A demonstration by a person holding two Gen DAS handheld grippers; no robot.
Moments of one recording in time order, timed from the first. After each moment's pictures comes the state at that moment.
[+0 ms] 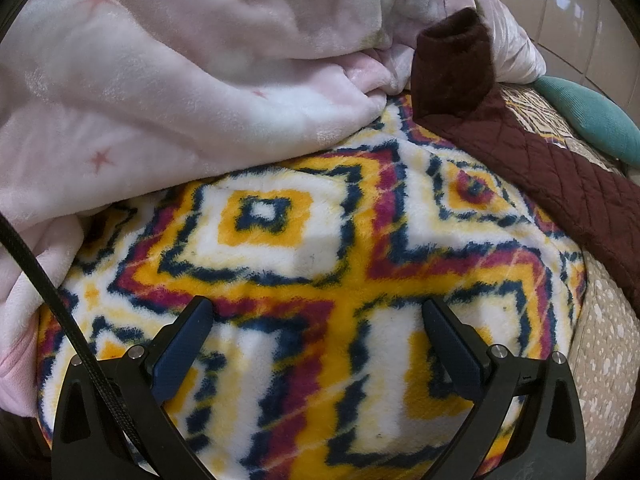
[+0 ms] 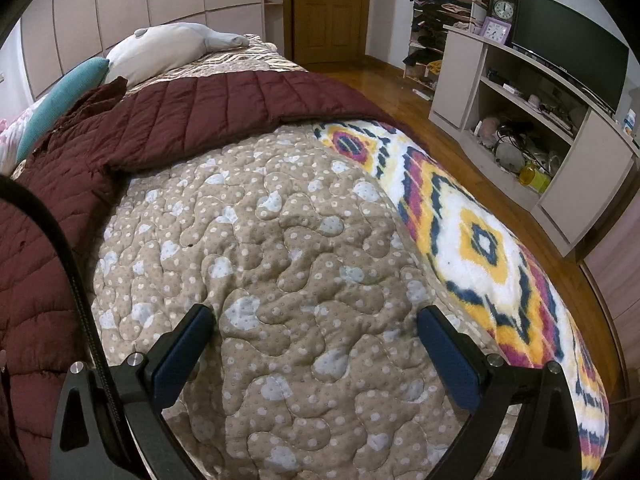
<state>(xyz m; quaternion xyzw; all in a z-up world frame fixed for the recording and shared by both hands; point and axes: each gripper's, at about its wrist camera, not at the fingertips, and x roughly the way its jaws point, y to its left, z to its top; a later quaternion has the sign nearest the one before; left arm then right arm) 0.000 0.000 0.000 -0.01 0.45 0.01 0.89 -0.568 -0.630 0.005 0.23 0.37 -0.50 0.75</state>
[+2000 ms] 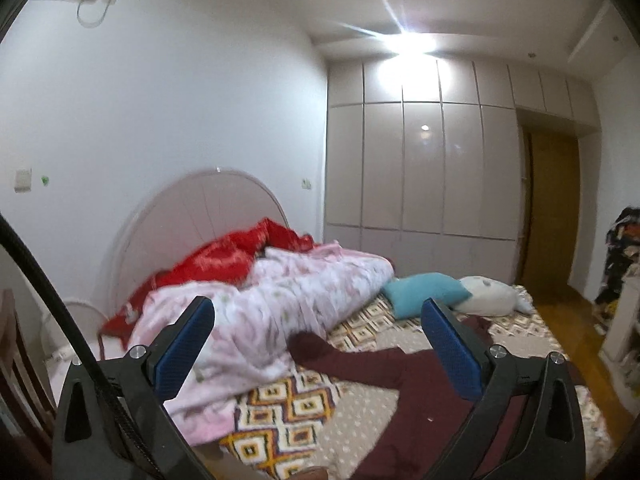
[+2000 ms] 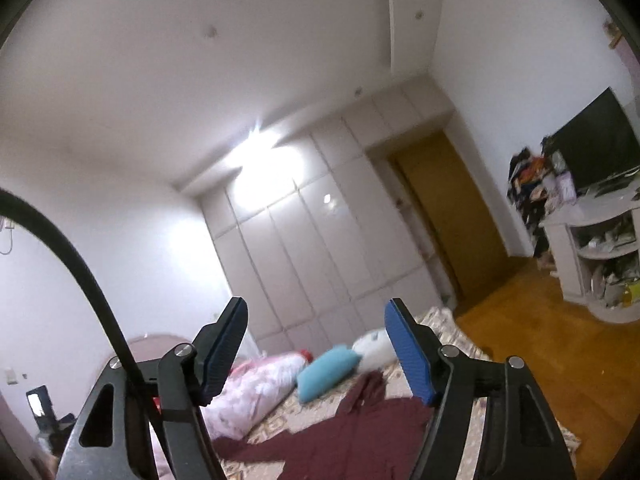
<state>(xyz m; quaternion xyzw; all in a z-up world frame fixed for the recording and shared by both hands) -0.483 0.059 0.494 0.01 0.06 -0.16 0.99 -0.846 -0.272 0.507 0.18 -0.11 -0.29 0.93</state>
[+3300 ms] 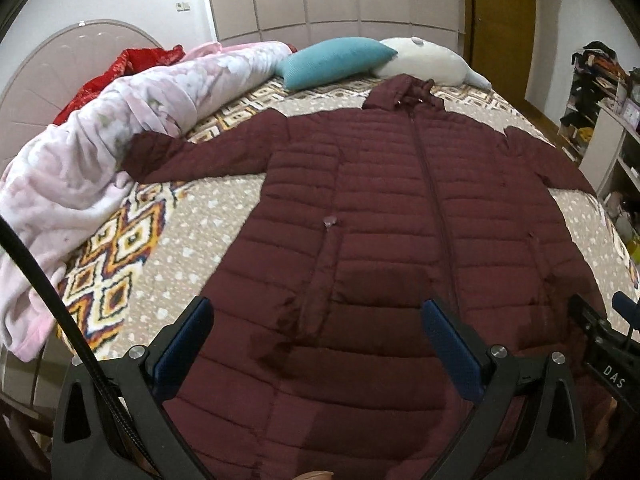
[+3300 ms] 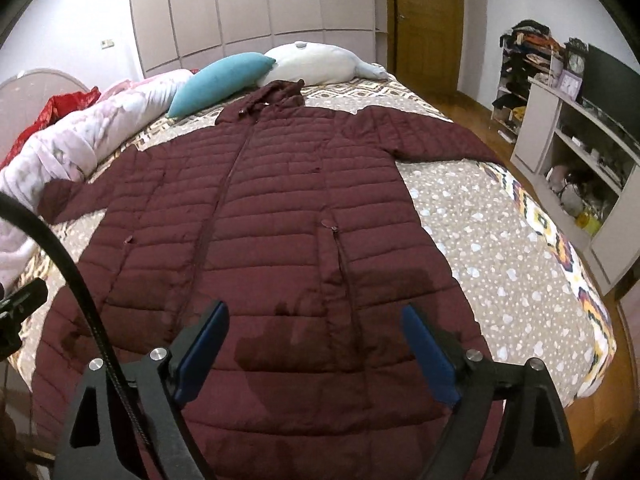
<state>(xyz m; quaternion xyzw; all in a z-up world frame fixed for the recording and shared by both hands) -0.378 -0.235 0.141 0.17 0.38 -0.26 0.87 -0.507 -0.387 0.104 0.18 0.36 -0.37 0.84</state>
